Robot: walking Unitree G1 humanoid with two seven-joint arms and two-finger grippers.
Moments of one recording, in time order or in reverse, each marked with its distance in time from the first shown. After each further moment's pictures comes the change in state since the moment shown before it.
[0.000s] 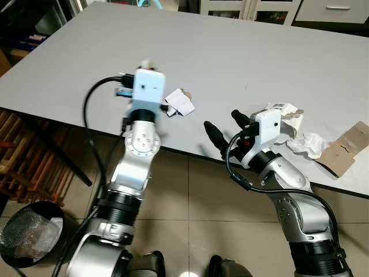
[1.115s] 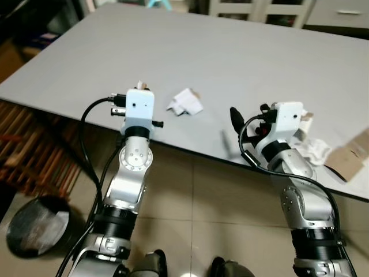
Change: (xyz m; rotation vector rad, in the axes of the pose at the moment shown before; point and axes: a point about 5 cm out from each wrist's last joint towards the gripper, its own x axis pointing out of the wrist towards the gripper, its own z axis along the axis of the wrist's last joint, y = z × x) left arm -0.021 0.002 -0.029 -0.076 0.095 -0.030; right arm 0.004 -0.037 0.001 -0.009 -0.008 -0.295
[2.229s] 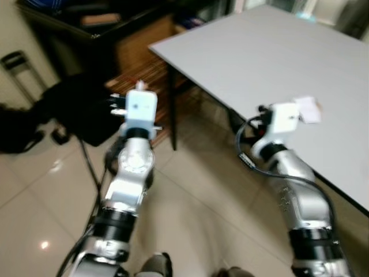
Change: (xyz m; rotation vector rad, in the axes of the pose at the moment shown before) left arm -0.001 0.004 0.001 0.027 0.000 0.023; right arm 0.002 0.010 -0.003 0.010 -0.006 0.038
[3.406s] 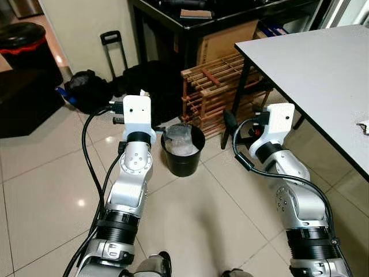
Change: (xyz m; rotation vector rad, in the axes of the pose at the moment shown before) left arm -0.005 -0.010 -0.009 -0.159 0.078 -0.048; right arm 0.000 -0.002 0.000 0.002 0.002 -0.001
